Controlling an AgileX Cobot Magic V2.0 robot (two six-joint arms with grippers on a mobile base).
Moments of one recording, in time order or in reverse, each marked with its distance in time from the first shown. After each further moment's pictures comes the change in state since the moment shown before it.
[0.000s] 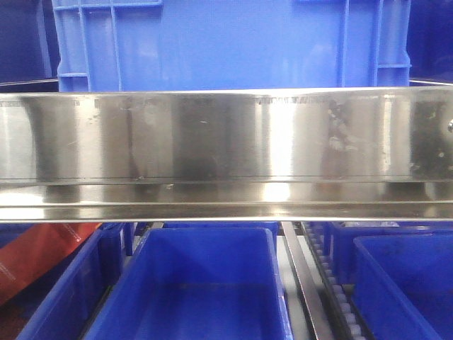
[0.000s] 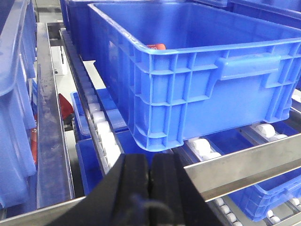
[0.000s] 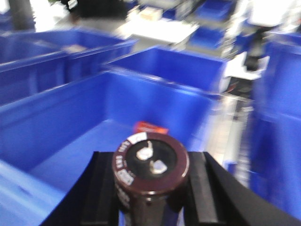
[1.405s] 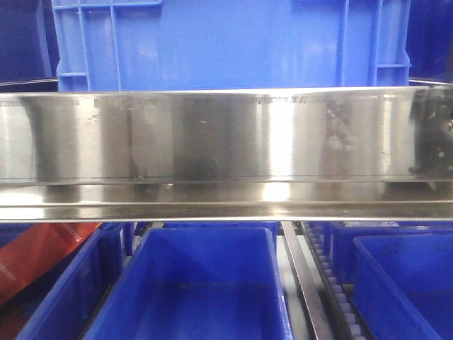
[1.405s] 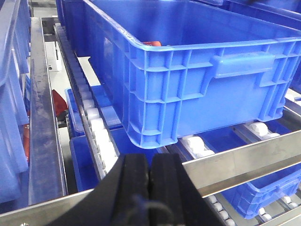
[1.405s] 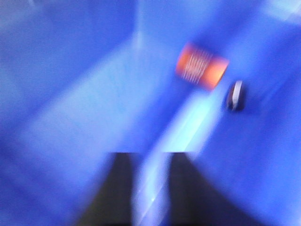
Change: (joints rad) left arm 0.000 0.000 0.000 -0.022 0.006 -0.004; right arm 0.046 0.449 -0.363 0.019 0.234 -0.008
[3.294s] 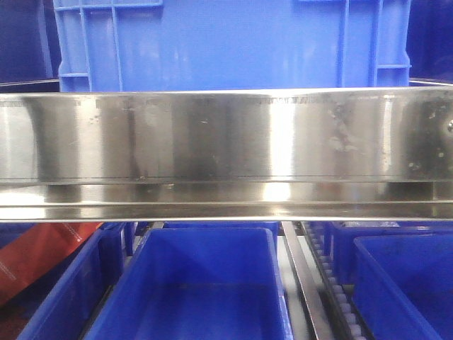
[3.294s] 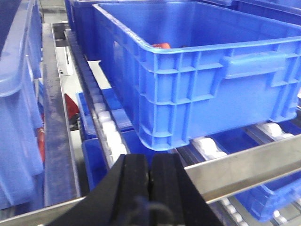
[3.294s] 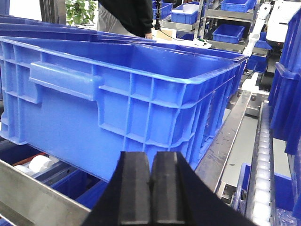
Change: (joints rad) left arm 0.028 0.000 0.006 0.034 -0.009 0.003; right arm 0.000 -1.153 1.320 0.000 -0.683 0.002
